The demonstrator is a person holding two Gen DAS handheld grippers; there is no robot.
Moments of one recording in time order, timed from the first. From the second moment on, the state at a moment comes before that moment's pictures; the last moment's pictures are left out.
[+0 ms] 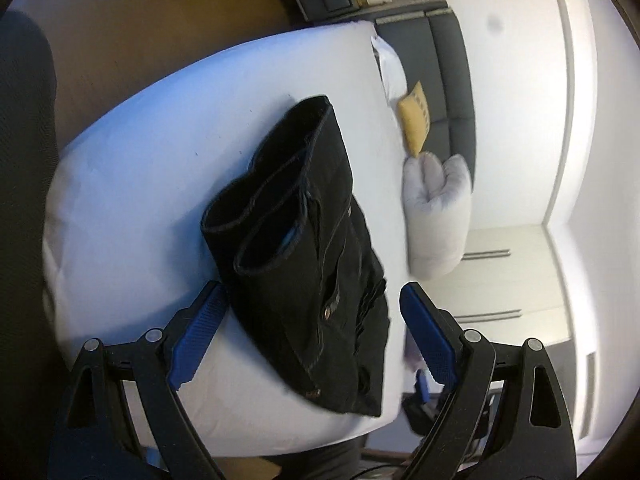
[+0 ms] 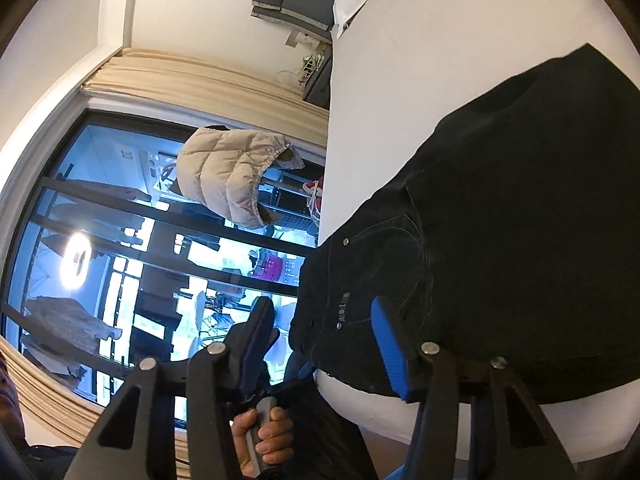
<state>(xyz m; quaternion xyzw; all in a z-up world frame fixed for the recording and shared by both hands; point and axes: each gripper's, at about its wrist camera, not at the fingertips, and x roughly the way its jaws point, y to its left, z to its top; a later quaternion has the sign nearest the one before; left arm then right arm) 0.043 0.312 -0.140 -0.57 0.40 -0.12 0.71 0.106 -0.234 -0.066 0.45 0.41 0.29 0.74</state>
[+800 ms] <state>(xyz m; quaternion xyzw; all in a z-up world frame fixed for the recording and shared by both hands) 0.084 0.273 -0.091 -0.45 0.41 -0.14 0.78 0.205 -0.186 -0.121 0.37 0.57 0.28 0.68</state>
